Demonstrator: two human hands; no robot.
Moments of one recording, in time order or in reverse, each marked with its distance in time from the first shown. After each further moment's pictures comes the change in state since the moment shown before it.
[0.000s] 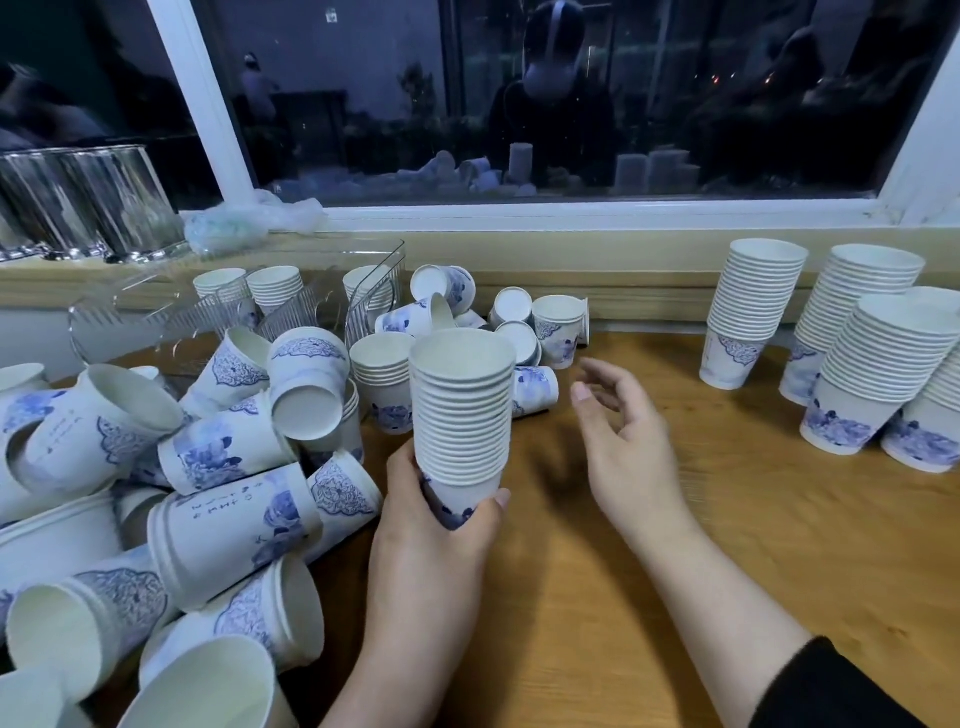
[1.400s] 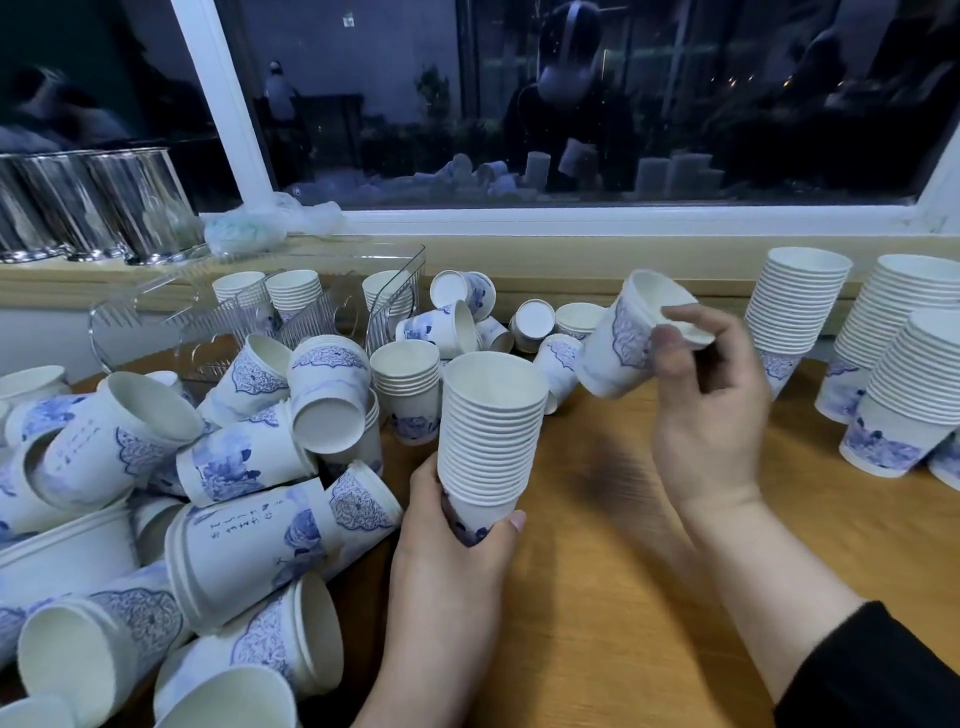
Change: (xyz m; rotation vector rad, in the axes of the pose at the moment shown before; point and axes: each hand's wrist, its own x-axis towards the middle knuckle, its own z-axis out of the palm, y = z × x) left_hand 0.007 -0.003 0.000 -0.061 -0.044 -0.031; right_hand 0.033 -0.035 -0.007 0.083 0.260 -0.266
